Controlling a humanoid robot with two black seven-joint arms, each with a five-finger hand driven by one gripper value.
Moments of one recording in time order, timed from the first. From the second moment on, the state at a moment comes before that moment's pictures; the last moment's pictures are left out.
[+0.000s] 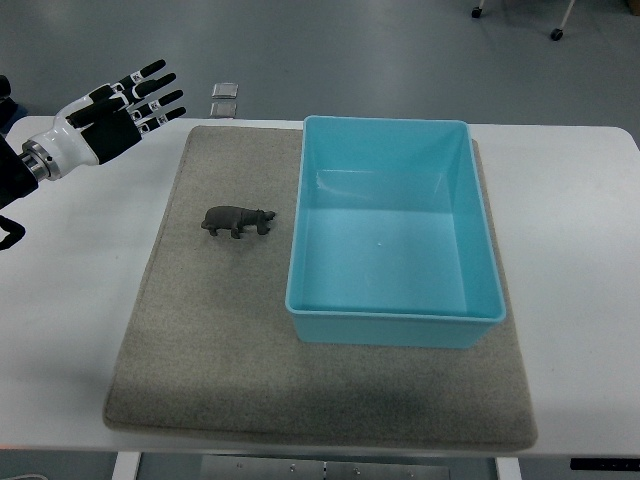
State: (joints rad) left arm -0.86 0.65 -0.39 -0.77 -0.35 -0.61 -0.07; right arm 0.03 0.00 -0.01 0.10 -0.05 0.19 0.08
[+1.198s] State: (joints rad) left arm -0.92 0.65 -0.39 -0.73 0.06 -0.61 -0.15; right arm 0.03 0.00 -0.01 0.10 -0.05 0.19 0.08
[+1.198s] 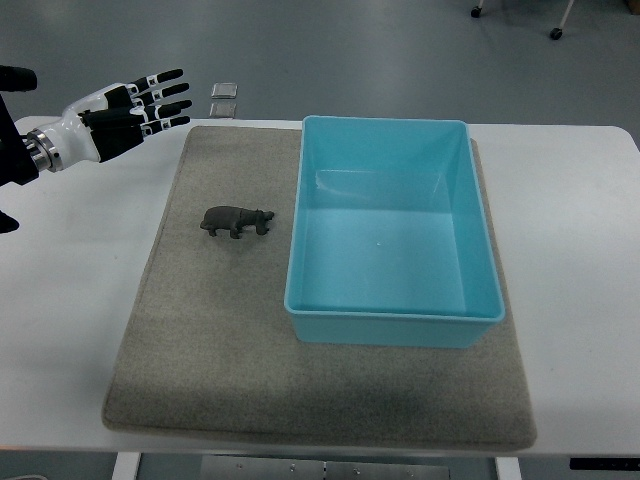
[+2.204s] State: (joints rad) left arm -0.96 0.75 -0.38 -1.00 1.09 -0.33 -0.29; right arm 0.03 0.00 -0.01 0.10 -0.05 0.19 0.08
